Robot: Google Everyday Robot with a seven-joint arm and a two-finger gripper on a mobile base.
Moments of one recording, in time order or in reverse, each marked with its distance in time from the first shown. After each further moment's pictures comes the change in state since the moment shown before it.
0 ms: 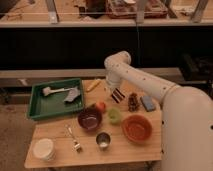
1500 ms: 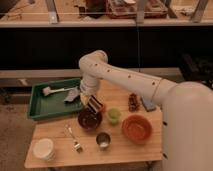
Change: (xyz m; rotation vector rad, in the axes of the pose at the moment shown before) arm -0.013 -0.171 -0.033 0.162 -0.035 -0.069
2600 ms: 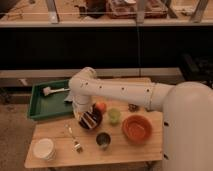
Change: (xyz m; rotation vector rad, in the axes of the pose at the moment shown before) arm -0.022 -0.043 0.055 -0.015 -0.057 0.034
